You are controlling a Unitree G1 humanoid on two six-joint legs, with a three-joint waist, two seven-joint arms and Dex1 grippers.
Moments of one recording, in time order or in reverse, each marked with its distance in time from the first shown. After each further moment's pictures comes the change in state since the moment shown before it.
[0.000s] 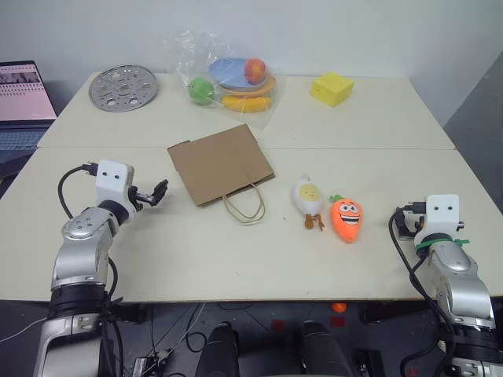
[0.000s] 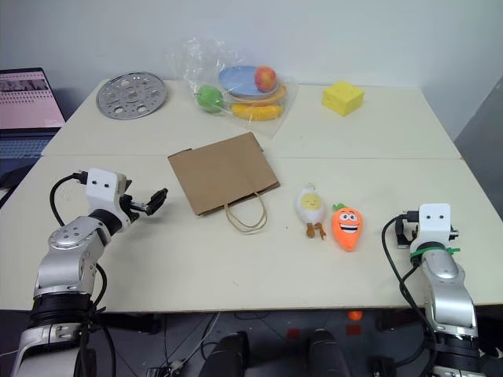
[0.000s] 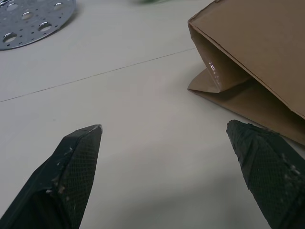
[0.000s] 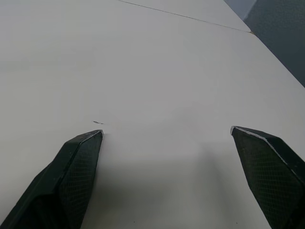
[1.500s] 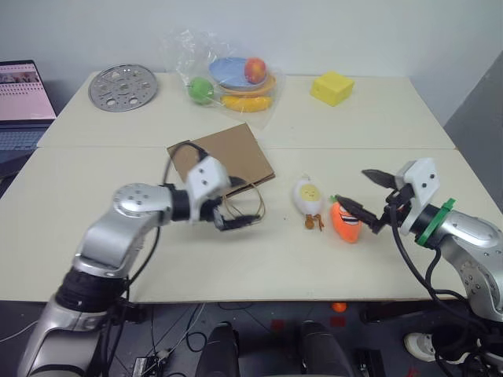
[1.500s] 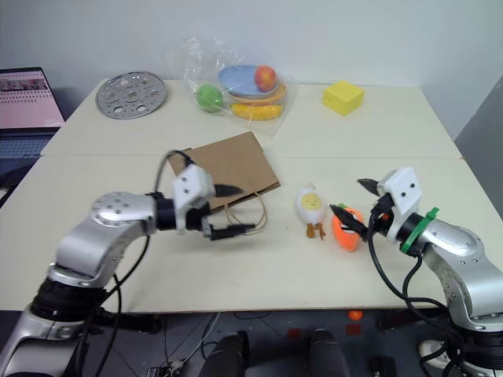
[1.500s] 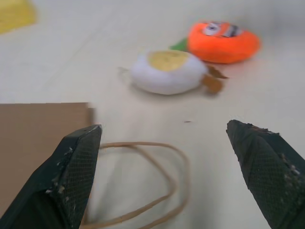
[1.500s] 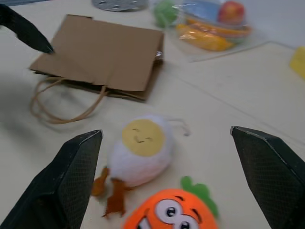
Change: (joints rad) left arm -0.117 0.086 -0.475 -0.513 -0.115 0.254 -0.511; right arm -0.071 -0.256 0.118 -0.414 0.434 0.156 0.588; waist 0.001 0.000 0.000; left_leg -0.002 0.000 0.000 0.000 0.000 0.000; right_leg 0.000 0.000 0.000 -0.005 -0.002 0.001
